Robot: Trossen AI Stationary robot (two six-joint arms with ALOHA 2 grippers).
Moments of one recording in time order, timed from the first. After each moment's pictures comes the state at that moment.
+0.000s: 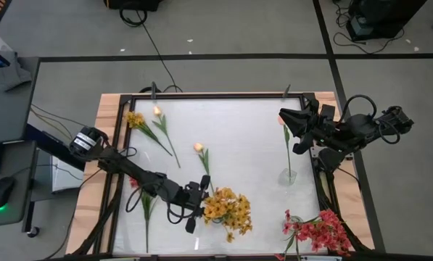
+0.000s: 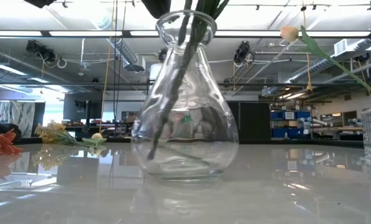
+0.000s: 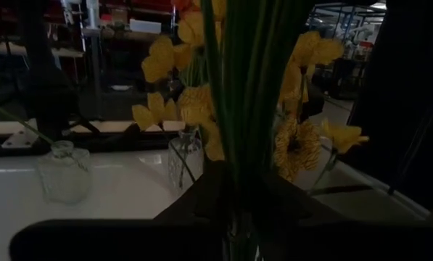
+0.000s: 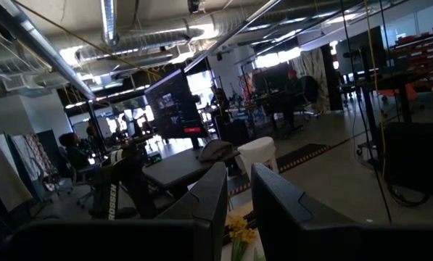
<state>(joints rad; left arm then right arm) -0.49 1.69 0.86 0.84 -0.20 -0.13 0.39 0.78 0.90 0.16 0.82 0.10</state>
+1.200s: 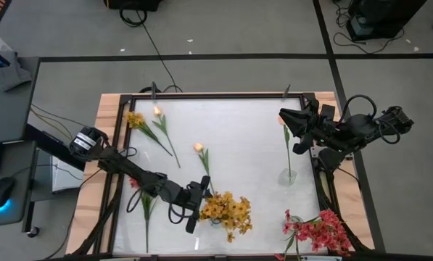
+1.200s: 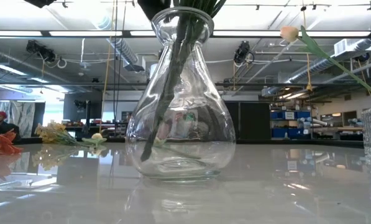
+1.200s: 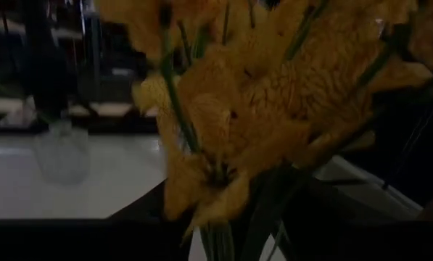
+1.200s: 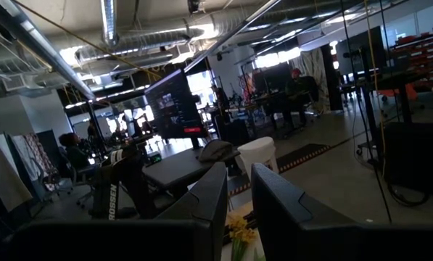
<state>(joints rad) -0.49 1.69 0.86 0.79 -0.20 -0.18 0.39 0.78 0.90 0.16 0.82 0.10</state>
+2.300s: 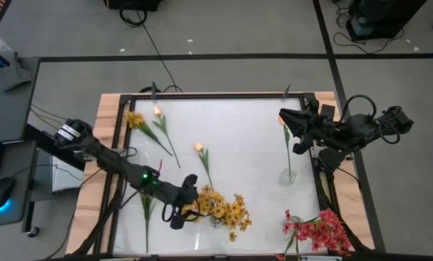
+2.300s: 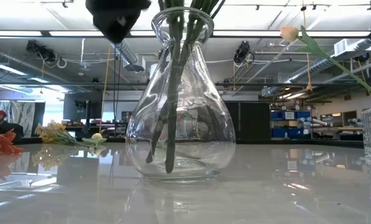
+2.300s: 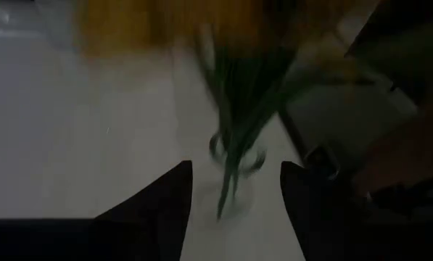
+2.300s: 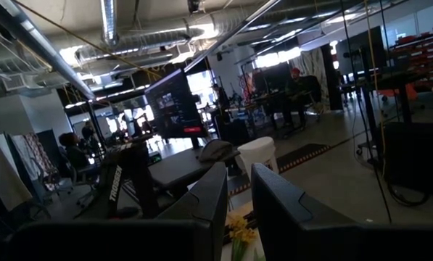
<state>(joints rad) -0.52 1.47 0.86 0.14 -0.16 -0.30 0.39 0.78 0.90 0.16 0.82 0.10</state>
